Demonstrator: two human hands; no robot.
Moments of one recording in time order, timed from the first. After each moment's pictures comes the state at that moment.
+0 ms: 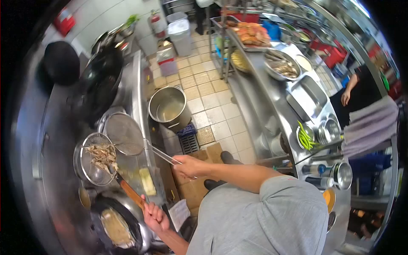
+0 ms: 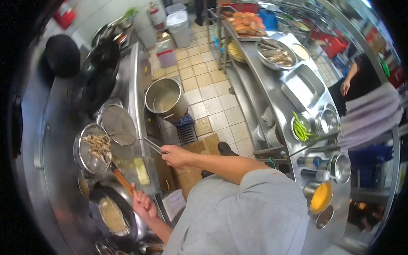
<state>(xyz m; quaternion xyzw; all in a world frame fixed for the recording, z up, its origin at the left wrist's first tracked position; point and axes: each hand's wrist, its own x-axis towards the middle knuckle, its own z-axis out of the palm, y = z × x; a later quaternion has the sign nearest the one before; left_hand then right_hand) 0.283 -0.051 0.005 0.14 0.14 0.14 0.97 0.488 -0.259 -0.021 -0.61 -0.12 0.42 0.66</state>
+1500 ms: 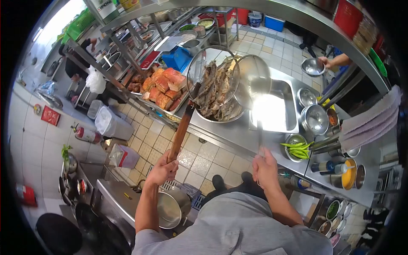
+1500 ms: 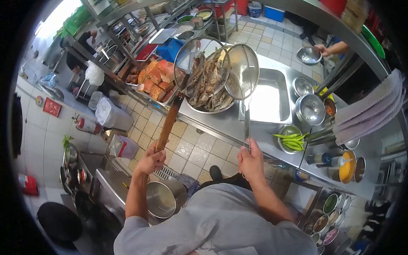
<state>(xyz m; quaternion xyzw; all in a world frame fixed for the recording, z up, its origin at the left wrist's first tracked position) 0.964 -0.400 0.077 0.64 -0.17 -0.57 0.49 0.652 -0.592 0.048 -0.46 0.48 -0.27 0.70</state>
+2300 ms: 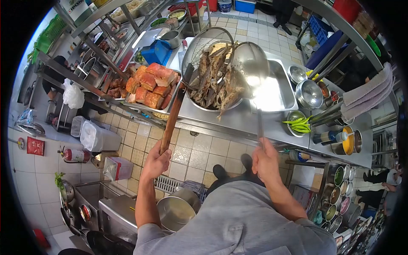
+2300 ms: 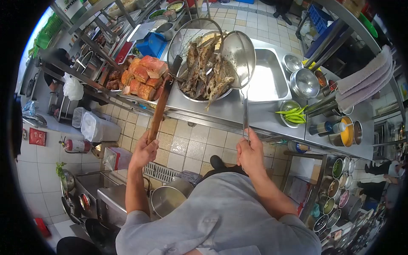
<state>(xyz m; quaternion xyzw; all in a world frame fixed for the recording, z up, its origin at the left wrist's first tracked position) 1.062 -0.405 0.052 0.65 -0.28 -0.54 0.46 0.712 -0.531 0.056 -0.42 0.54 -0.33 0.65</state>
